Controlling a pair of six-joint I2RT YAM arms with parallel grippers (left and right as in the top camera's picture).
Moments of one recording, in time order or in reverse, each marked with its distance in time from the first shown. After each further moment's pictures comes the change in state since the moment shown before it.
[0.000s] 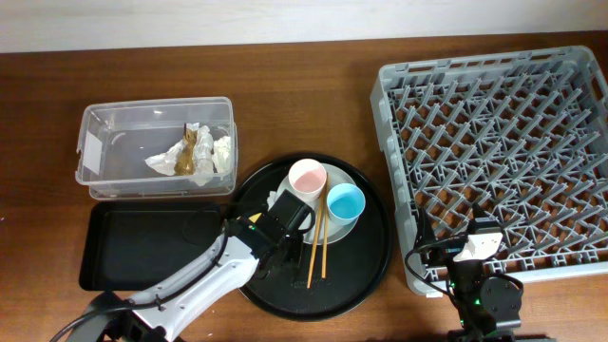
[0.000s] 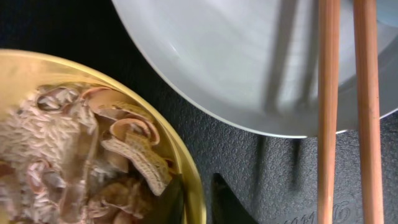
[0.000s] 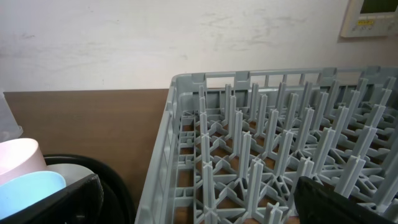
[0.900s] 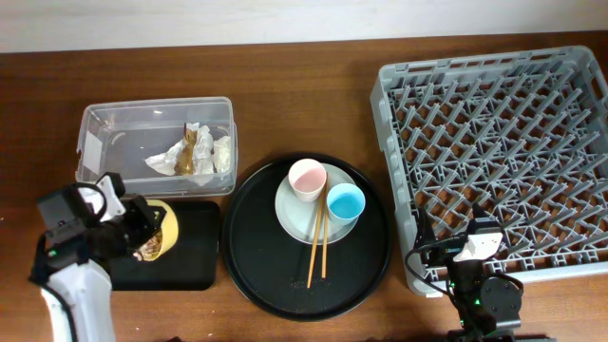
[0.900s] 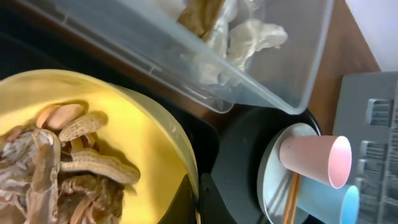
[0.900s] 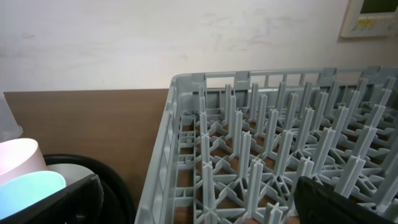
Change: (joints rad) left arm 1.181 -0.326 0.009 -0.138 0.609 0.261; right arm 0.000 0.000 0.000 0.000 0.000 0.000
